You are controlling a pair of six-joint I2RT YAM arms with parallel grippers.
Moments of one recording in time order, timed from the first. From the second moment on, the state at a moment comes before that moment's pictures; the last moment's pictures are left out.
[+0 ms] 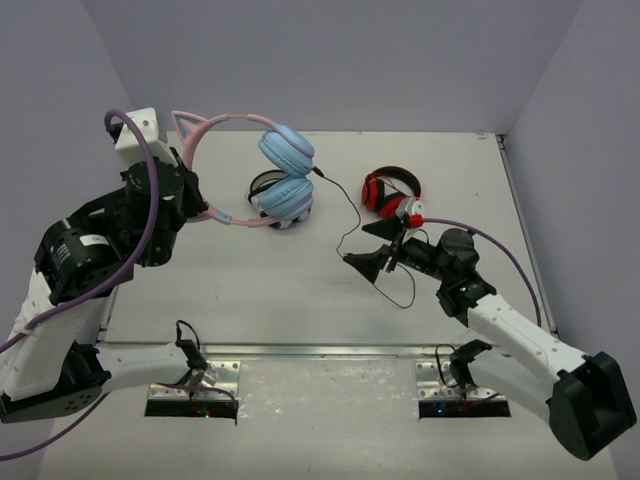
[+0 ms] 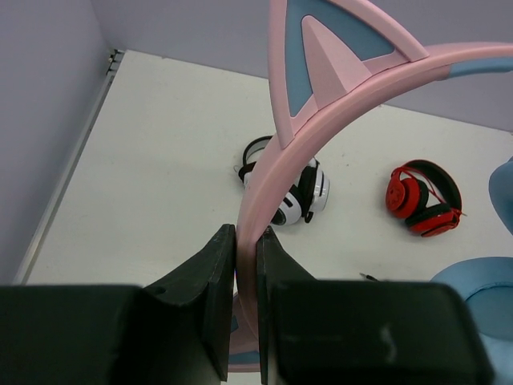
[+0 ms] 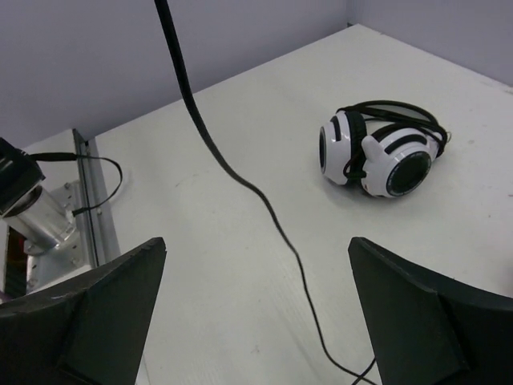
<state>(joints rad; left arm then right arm) -0.84 1.08 1.85 -1.21 -0.93 -0.54 0.48 0.96 0.40 0.56 -0.60 0.17</state>
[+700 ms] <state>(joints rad) -0.84 1.04 1.73 -1.05 -0.96 -0.47 0.48 1.11 0.46 0.67 -0.54 0.20</state>
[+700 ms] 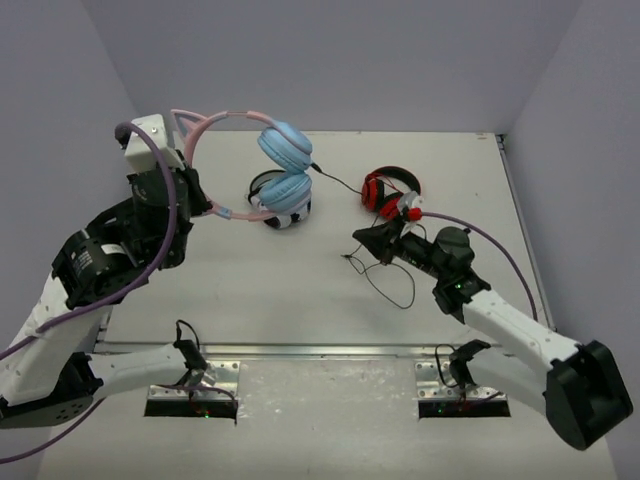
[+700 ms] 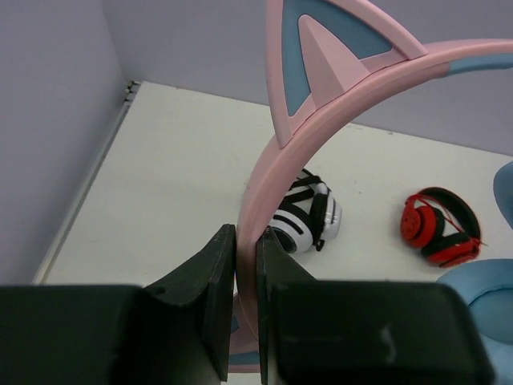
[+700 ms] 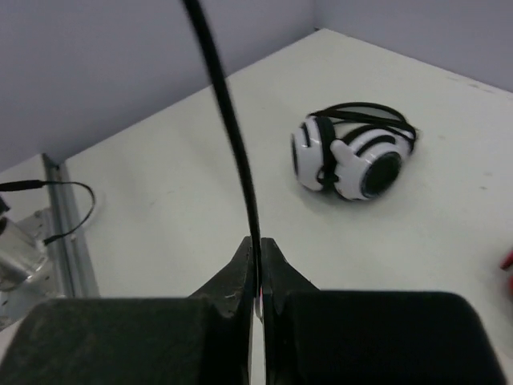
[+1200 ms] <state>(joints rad) -0.85 1.18 1.17 -0.56 -0.56 0.06 0.48 0.65 0.61 0.14 -0.07 -0.06</state>
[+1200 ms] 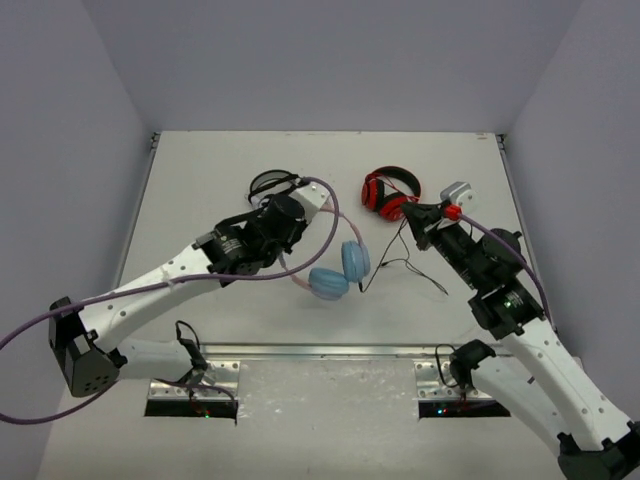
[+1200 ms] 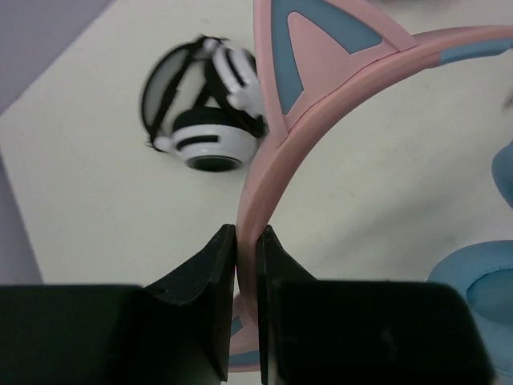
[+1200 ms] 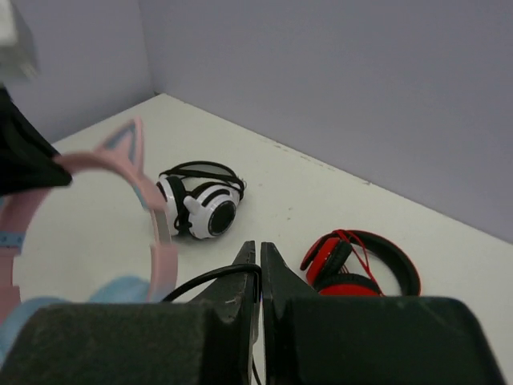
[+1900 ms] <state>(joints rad) -0.95 1.25 1.16 -0.54 -0.17 0.09 0.50 0.97 0.88 -0.32 -0.19 -0.06</state>
